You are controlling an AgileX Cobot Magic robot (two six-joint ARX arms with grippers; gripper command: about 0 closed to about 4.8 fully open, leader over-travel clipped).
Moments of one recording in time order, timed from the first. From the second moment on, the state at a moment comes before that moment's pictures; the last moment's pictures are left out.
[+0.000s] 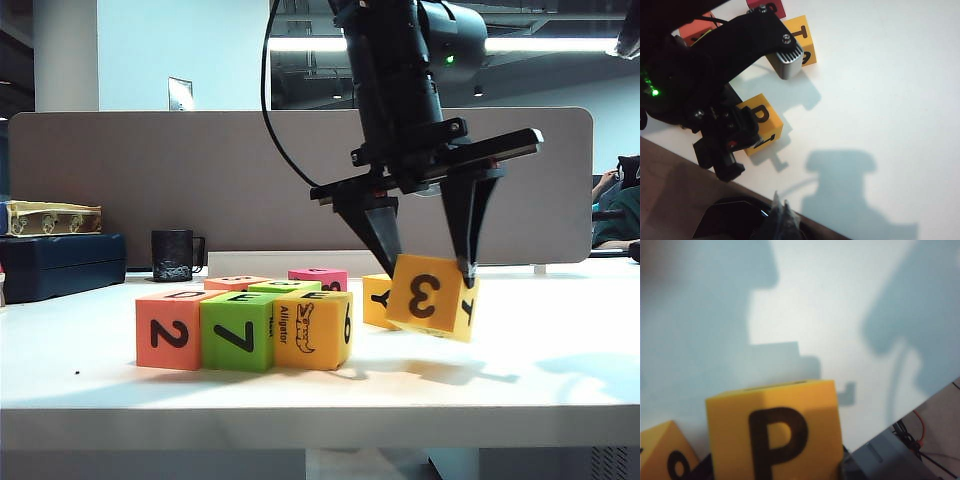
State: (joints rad) left arm -0.88 2.23 2.07 -1.19 0.11 -0.26; right arm 0.26 0.94 1.06 -0.94 -0.22 -0.01
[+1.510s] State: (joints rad) left arm -0.86 2.29 2.26 -1.33 0.12 -0.25; right arm 0.26 0.94 1.06 -0.95 -0.21 -0.01
